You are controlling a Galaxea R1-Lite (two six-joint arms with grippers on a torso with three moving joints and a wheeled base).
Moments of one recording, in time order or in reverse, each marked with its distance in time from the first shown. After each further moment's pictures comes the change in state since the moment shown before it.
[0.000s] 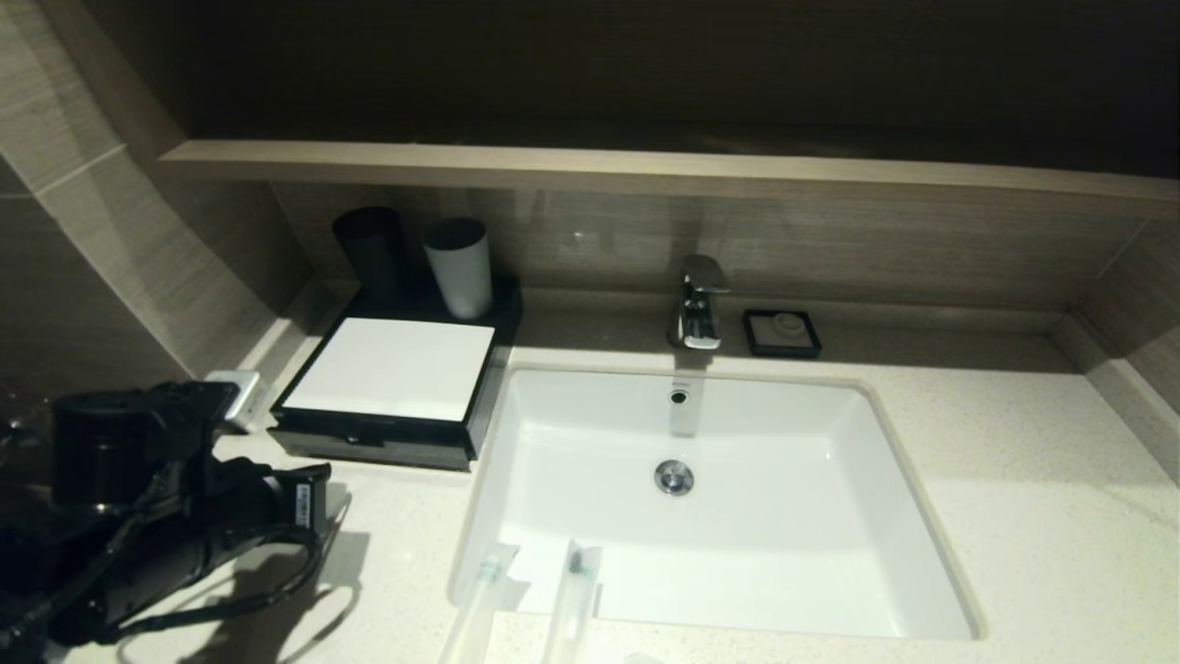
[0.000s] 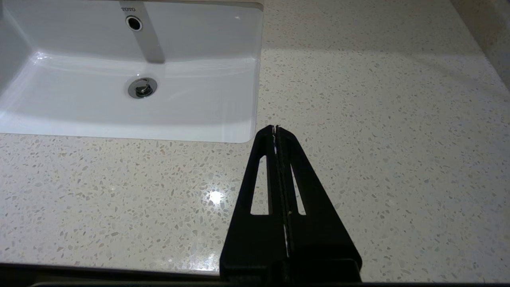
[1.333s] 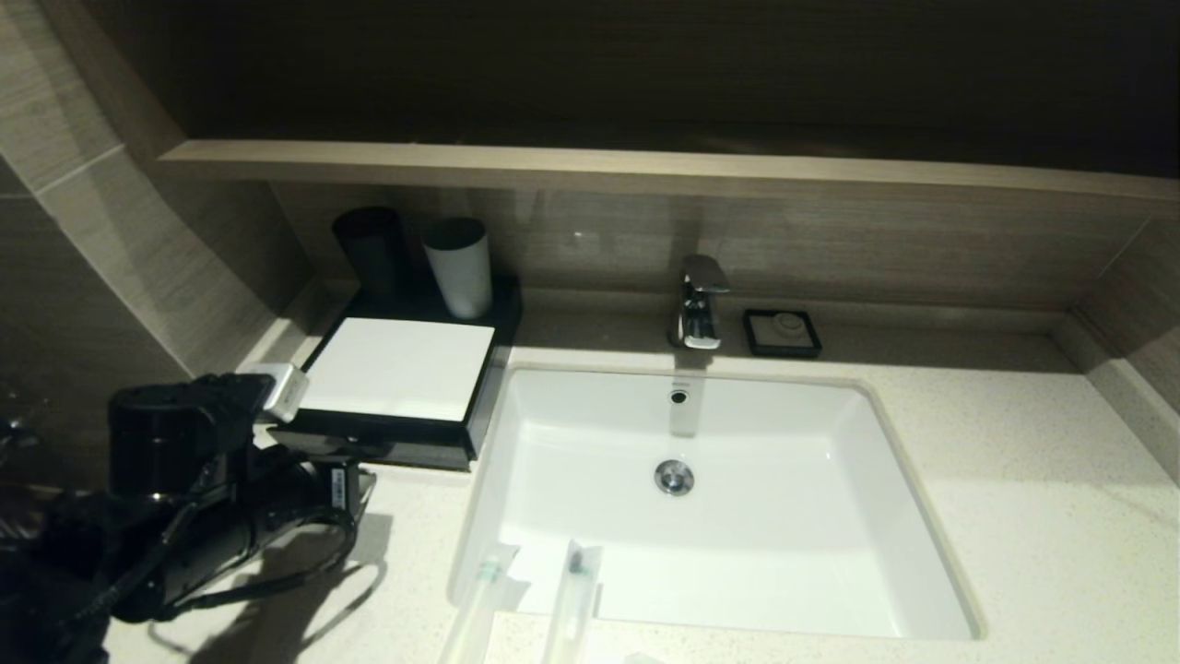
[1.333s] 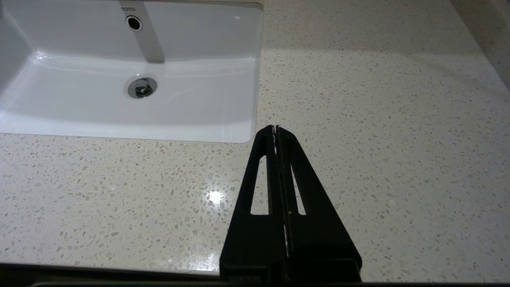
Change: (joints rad) left arm -0.041 0.105 -0.012 -0.138 0.014 -0.022; right arm 0.000 0.000 0.000 0.000 0.000 0.000
